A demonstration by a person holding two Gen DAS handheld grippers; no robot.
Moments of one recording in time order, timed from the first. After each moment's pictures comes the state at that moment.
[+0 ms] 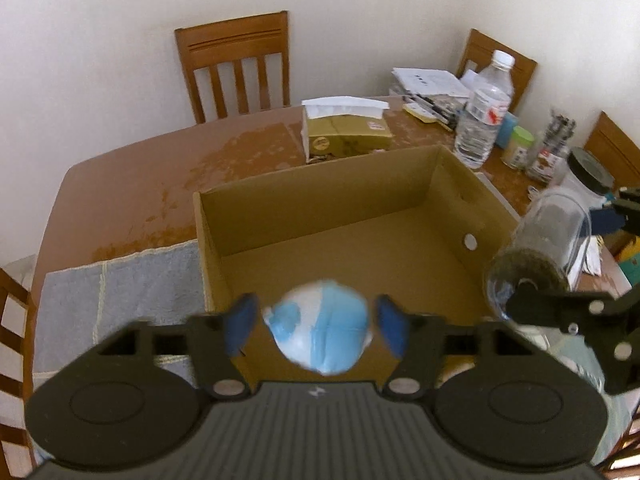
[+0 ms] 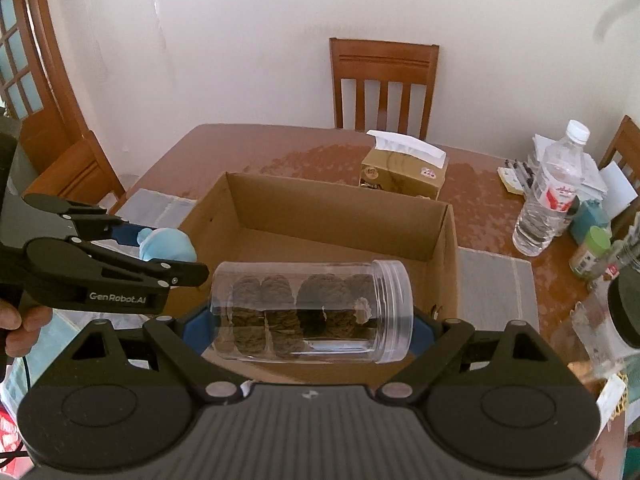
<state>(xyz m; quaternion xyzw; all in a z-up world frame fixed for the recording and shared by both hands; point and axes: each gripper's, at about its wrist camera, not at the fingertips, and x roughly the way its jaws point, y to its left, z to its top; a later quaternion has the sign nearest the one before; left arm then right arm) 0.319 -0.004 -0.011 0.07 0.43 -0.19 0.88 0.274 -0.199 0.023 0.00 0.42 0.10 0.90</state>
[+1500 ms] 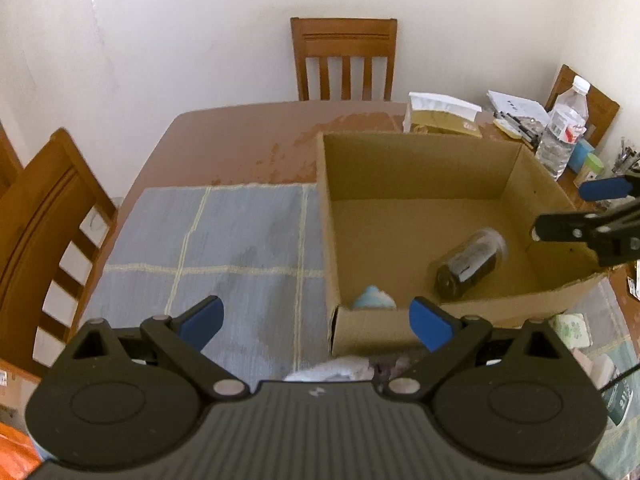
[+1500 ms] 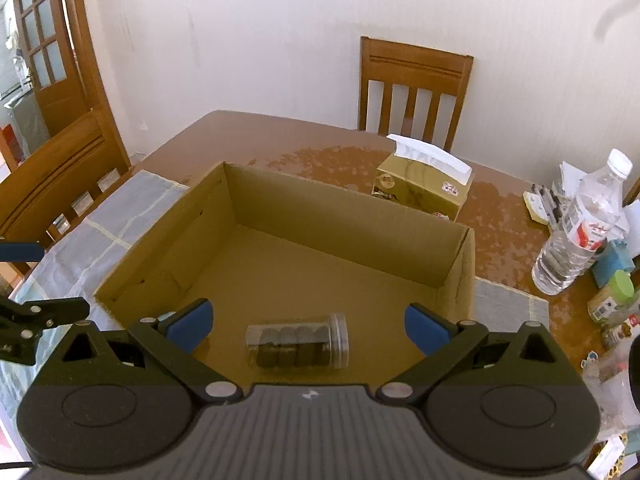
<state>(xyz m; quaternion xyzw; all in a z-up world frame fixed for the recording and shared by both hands) 0.242 0.054 -0.019 0.03 0.42 -0.05 0.90 0.296 -0.201 -0.002 -0.05 0.40 0.14 0.90</state>
